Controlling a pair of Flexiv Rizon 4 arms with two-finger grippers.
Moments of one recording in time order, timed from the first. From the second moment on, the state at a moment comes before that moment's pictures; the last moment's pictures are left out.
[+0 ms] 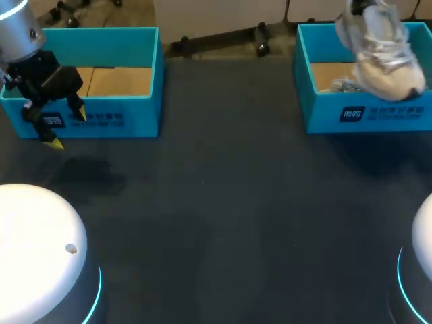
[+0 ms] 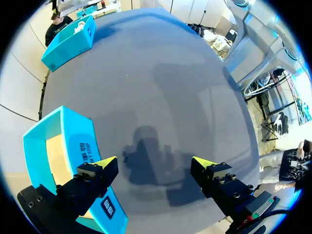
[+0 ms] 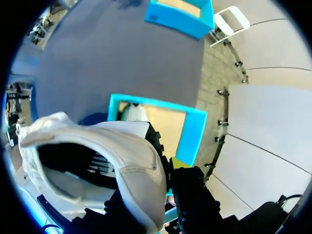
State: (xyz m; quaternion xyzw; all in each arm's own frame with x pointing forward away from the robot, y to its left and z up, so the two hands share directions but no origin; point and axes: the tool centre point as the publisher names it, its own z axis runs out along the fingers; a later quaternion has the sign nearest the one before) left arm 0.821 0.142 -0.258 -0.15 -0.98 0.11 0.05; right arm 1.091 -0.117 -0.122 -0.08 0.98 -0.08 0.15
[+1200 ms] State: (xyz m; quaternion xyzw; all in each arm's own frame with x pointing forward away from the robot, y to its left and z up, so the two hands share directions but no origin) left arm 0.821 0.142 -0.258 -0.15 -0.98 0.11 0.05; right arm 1.189 -0.264 -0.146 0.25 0.96 -0.05 0.10
